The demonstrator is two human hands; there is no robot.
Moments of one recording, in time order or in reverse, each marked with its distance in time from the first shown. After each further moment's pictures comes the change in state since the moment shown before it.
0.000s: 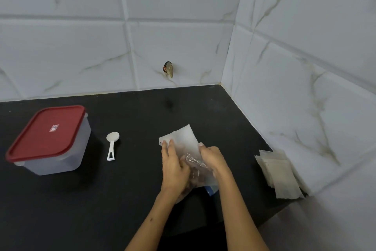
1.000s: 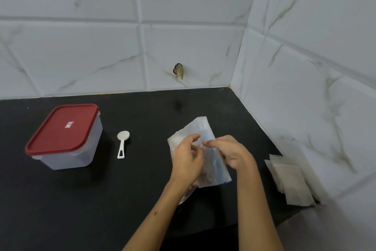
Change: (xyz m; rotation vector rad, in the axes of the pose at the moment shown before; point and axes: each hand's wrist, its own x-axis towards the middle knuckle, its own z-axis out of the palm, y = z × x) left_hand 0.006 0.028 -0.017 -0.099 0.052 0.132; right_hand -0.009 -0.033 -0.030 0.080 -0.210 -0.061
